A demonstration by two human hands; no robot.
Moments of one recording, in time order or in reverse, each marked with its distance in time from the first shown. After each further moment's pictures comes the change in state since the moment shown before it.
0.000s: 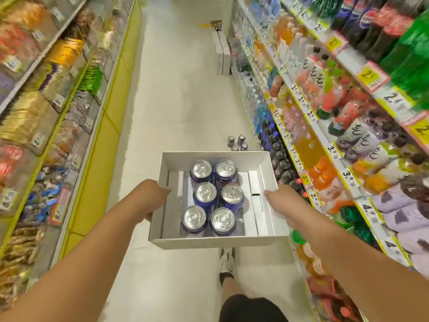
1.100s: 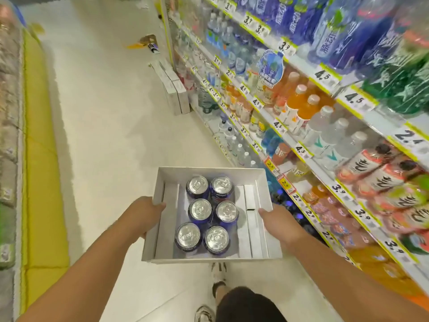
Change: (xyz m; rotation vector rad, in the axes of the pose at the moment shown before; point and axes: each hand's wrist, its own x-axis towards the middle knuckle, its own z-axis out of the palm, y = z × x) left_hand 0.668 0.495 -0.239 0.179 -0.226 0.224; right_hand 0.562 -0.485 0.013 0.078 0.154 0.196
